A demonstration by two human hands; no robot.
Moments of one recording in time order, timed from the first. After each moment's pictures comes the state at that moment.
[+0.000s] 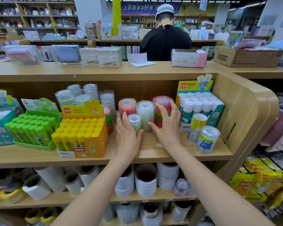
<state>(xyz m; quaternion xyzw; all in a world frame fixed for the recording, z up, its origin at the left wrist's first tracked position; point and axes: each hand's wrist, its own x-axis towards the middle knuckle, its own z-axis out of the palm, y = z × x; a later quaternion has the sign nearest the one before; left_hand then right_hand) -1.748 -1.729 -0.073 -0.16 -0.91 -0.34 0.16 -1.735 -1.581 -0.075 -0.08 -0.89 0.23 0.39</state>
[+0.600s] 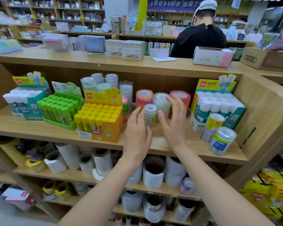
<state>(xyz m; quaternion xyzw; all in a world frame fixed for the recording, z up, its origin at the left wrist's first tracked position) -1.707 -1.748 -0.073 -0.20 -0.86 -0.34 0.31 -1.720 -1.612 -0.063 0.05 -0.82 0.35 0.45</state>
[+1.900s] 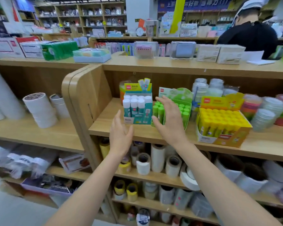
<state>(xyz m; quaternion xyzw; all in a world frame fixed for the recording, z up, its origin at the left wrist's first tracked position) -1.798 -2.162 -0.076 -0.04 -0.86 -0.48 0.17 -1.783 -1.990 -0.038 0.09 -0.89 0.33 0.32</state>
